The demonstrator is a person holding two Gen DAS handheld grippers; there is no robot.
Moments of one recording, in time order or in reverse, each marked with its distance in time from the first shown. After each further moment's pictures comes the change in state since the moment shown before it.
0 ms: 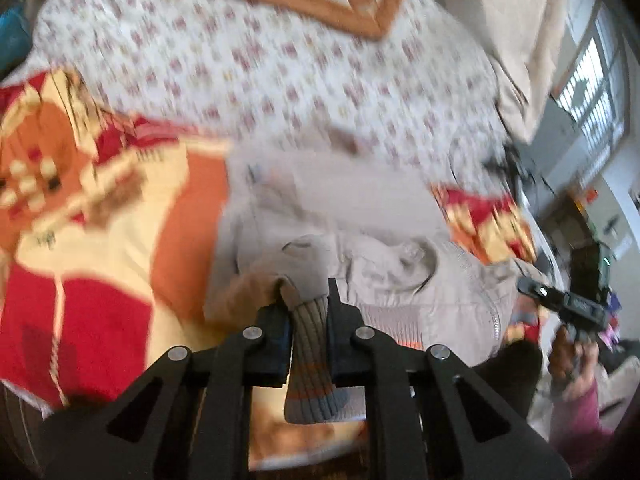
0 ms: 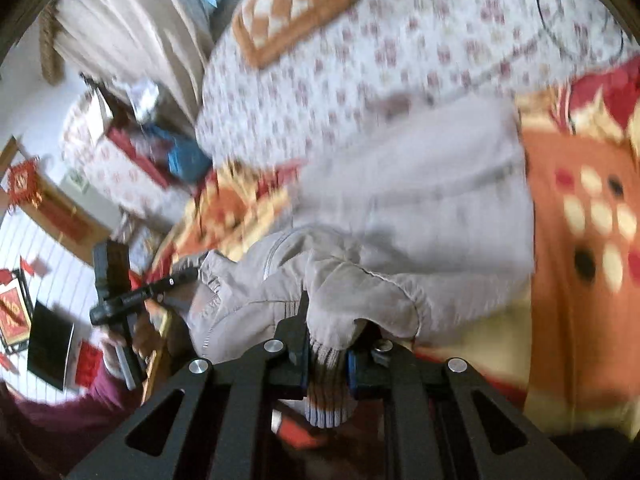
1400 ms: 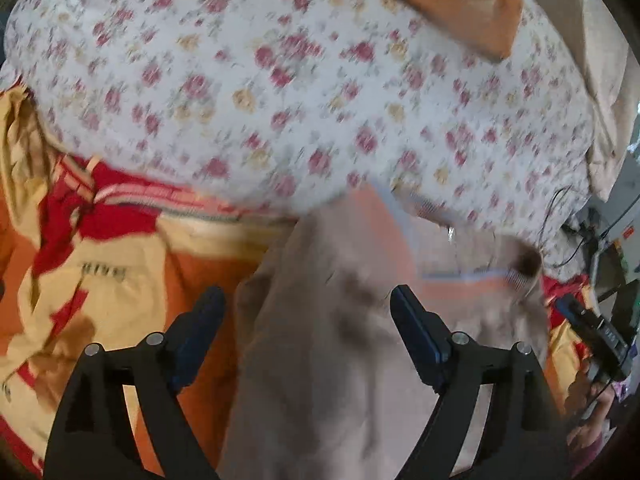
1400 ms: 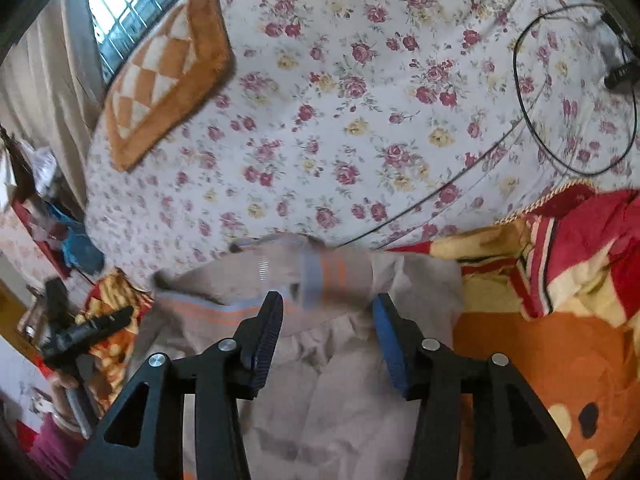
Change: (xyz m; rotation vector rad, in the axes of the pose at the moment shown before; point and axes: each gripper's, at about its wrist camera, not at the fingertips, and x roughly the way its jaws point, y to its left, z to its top) left arm 0.186 0.044 0.137 -0.080 0.068 0.144; right arm 0.110 -0.122 0.154 0.053 -0.151 -0.288
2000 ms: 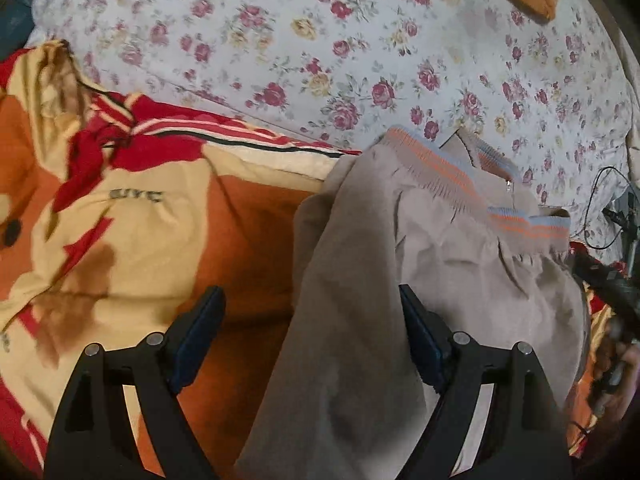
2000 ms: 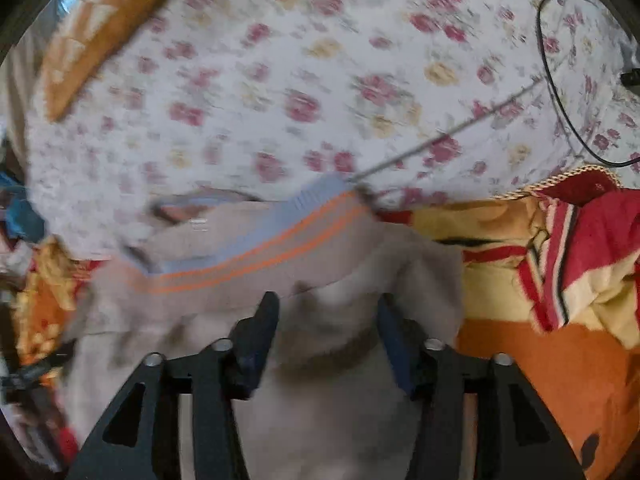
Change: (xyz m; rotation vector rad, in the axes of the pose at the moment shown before) left arm 0.021 0.022 -0.043 -0.044 0.063 0.149; right arm 0.078 0.003 0.018 -0.049 0.159 -0.140
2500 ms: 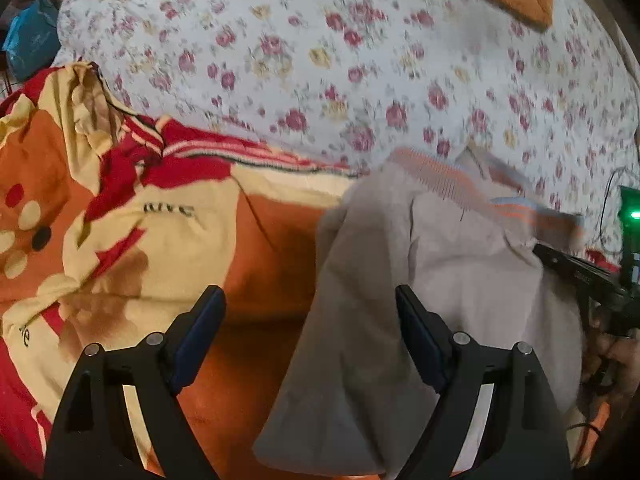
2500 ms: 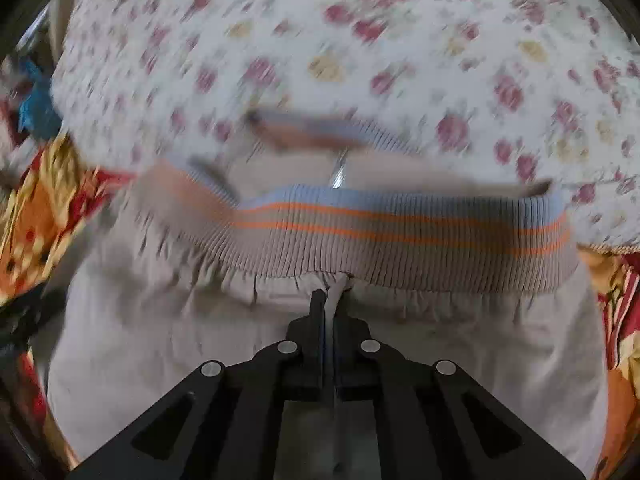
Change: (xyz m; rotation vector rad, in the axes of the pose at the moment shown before) left arm -0.014 -0.002 -0.005 0.001 -0.116 0.064; right arm 0.080 0.103 -0.009 -0.271 0.070 -0.127
